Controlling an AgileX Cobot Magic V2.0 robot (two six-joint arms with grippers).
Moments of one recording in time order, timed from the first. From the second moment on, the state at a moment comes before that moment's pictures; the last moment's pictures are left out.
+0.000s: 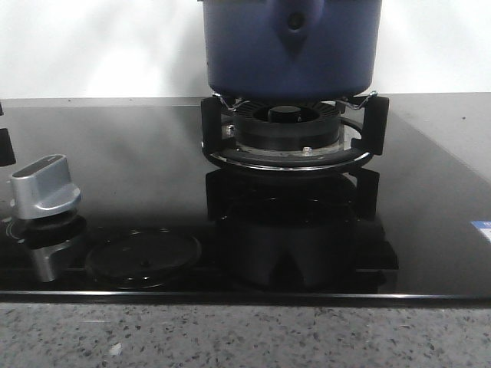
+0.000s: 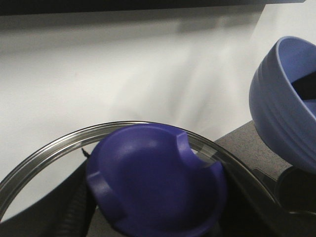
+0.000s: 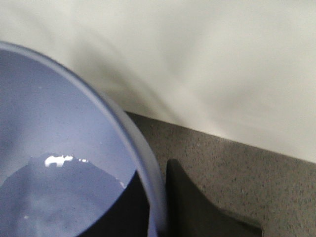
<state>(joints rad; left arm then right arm) 0.00 1.71 -1.60 -1.42 0.77 1.41 0.22 1.88 -2.12 0.17 0.87 -0.11</state>
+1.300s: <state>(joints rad) 0.00 1.71 -1.60 -1.42 0.80 1.41 0.30 1.58 -1.23 0.18 -0.21 -0.15</state>
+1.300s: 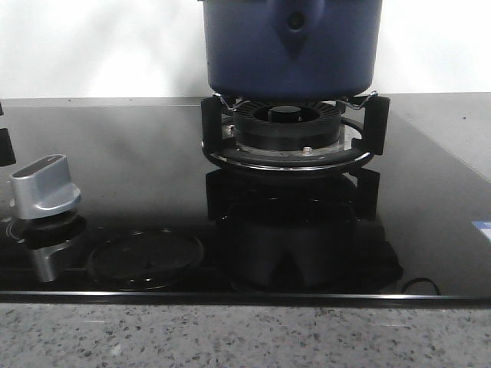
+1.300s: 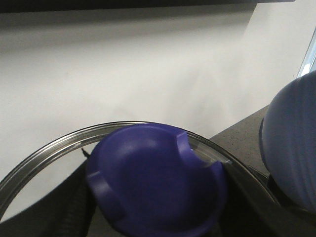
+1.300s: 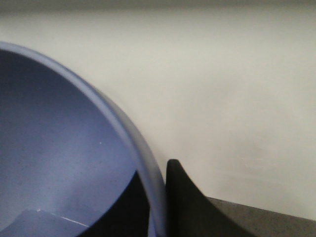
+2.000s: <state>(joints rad) 0.00 1.71 -1.60 -1.42 0.80 1.41 0.34 1.58 -1.11 0.18 -0.55 -0.15</state>
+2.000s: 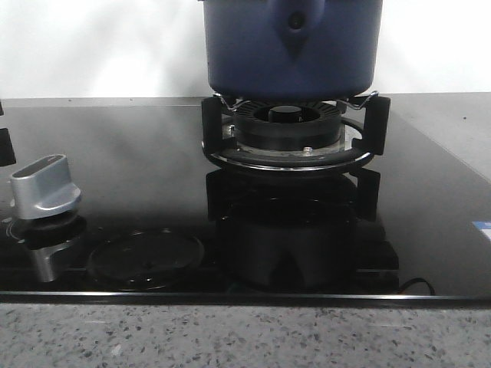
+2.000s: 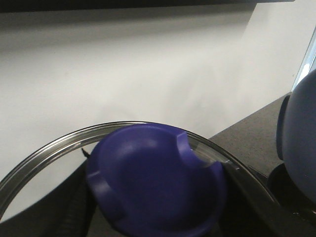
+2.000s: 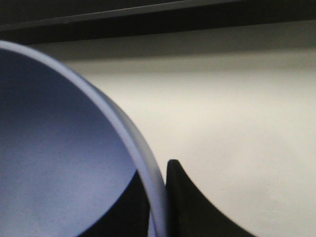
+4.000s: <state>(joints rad) 0.00 1.71 -1.60 -1.42 0.82 1.41 0.34 1.67 -0.93 0.14 -1.13 -0.15</state>
